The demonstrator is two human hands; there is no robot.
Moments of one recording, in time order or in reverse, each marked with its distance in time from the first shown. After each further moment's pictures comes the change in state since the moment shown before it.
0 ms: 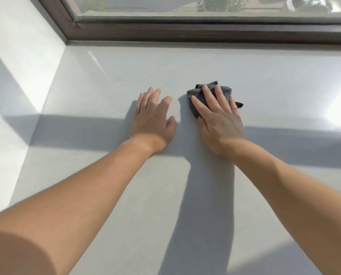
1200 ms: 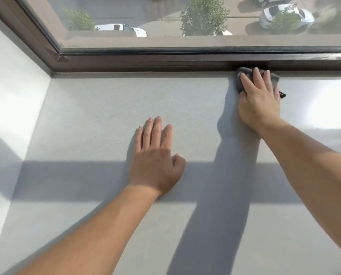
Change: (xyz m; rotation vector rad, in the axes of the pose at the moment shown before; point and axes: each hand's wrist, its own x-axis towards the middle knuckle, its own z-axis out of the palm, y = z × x) left_hand 0.029 -0.006 -0.012 0.163 -0.068 0.058; right_hand 0.132 0.098 -0.049 0.000 0.123 0.449
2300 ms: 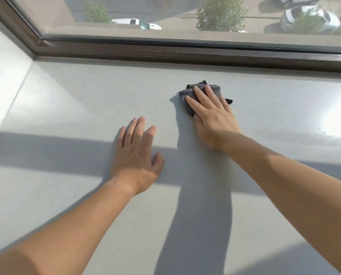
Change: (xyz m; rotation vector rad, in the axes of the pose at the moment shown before) left_hand -0.023 0.067 -0.003 0.007 -0.024 -0.060; right_hand -0.053 0.021 -0.013 0.014 -0.142 -0.520
